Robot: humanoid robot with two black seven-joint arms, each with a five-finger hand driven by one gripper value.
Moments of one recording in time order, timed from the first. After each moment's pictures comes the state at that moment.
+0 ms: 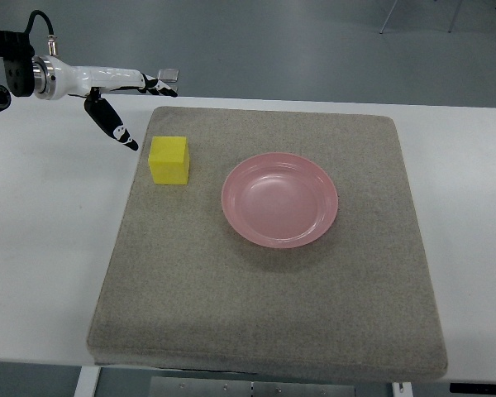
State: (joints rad) left arm -1.41 0.70 0.15 -0.99 1.12 -0.31 -0.33; right arm 0.04 0.00 -0.10 0.16 -0.07 -0.08 0.01
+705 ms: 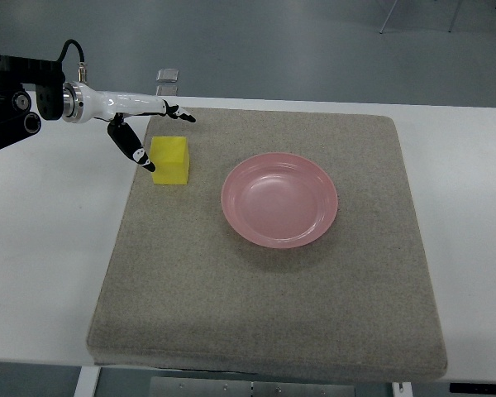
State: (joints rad) left arm -1.35 0.63 0.15 -0.97 1.13 -0.27 -0.32; right arm 0.04 0.00 -0.10 0.16 -0.07 -0.08 0.01
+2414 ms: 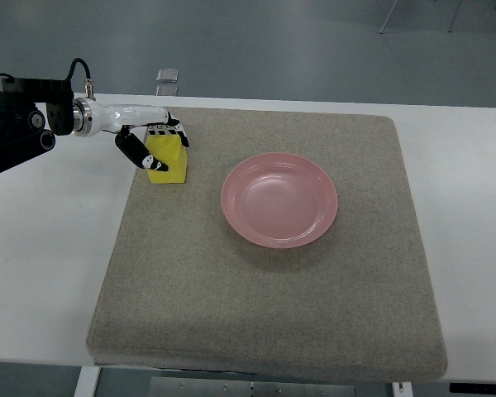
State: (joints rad) left arm -1.28 0.57 0.14 -0.89 1.12 -0.21 -0.33; right arm 0.04 0.00 -0.10 0.16 -0.07 -0.08 0.01
